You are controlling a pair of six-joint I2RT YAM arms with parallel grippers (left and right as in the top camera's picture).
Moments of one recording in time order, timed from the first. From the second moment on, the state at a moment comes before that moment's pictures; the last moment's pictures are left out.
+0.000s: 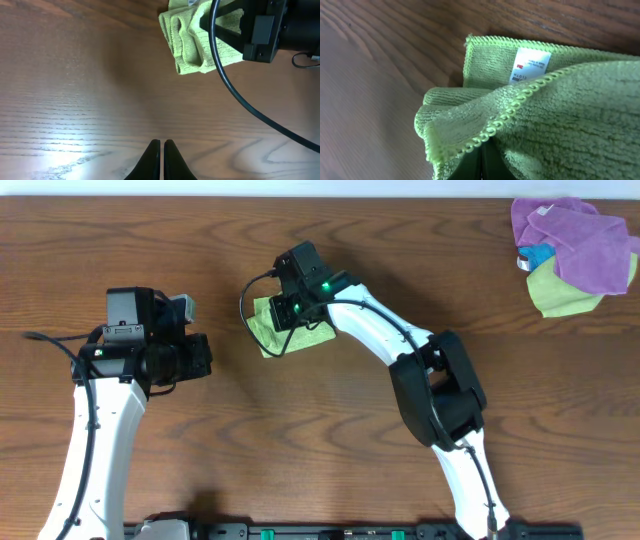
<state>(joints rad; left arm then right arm) 0.06 1.32 1.06 -0.90 0.36 -0.12 0.60 2.35 1.84 -0.54 -0.36 0.33</state>
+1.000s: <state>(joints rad) 0.06 1.32 1.06 -0.90 0.38 -0.11 0.60 2.37 1.85 -0.60 -0.38 0.28</state>
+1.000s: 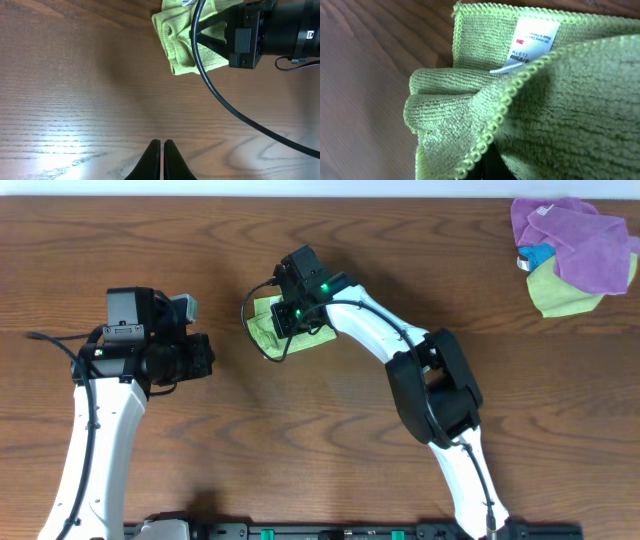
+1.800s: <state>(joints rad) 0.06 1.33 1.06 -0.83 0.39 -0.11 0.50 2.38 2.27 -0.96 -0.37 0.24</state>
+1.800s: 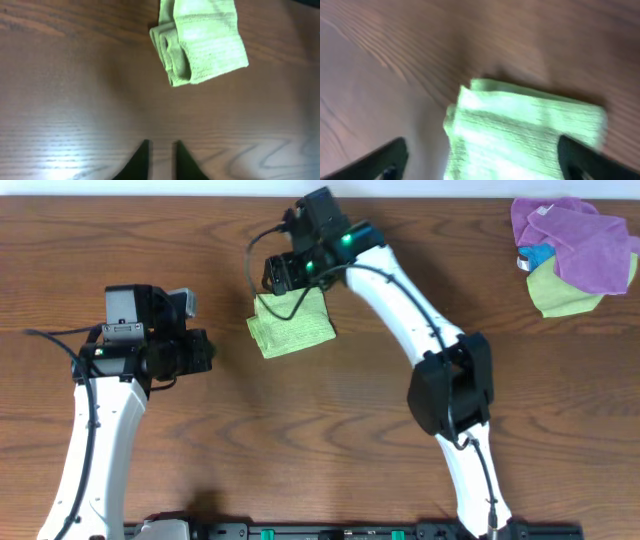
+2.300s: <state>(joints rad) -0.11 1.47 1.06 -0.67 0.41 -0.10 0.43 2.09 2.40 -1.49 0.06 0.17</state>
